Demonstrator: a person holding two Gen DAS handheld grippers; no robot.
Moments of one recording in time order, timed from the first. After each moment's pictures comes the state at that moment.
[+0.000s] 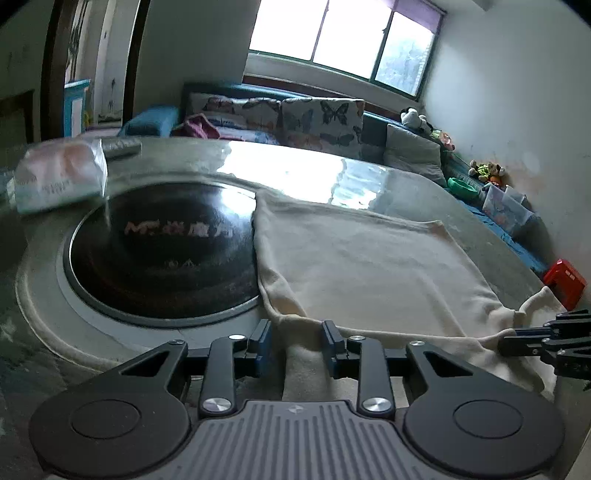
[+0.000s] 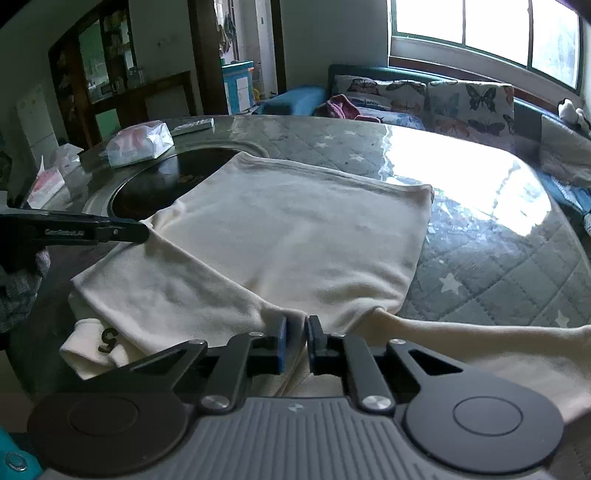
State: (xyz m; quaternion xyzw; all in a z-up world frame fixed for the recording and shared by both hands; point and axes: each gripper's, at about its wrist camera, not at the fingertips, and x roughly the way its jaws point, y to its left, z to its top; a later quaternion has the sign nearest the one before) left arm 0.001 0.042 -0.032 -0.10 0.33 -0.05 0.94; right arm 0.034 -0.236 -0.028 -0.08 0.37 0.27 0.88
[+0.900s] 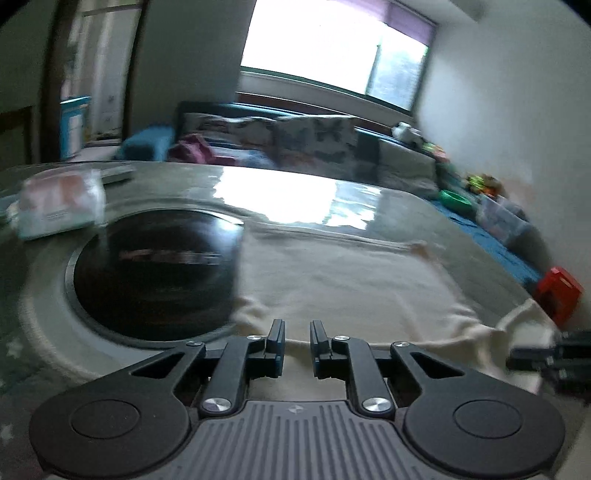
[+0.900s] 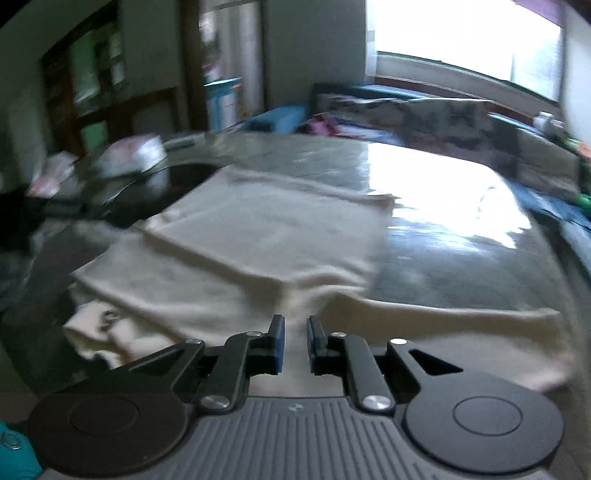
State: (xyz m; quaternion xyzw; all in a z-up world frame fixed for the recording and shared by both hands) left arm -0.012 0.018 -0.006 -0.09 0.30 -0.07 0.95; right arm 0.004 -0.271 -0.016 -0.07 0.35 0.22 0.91
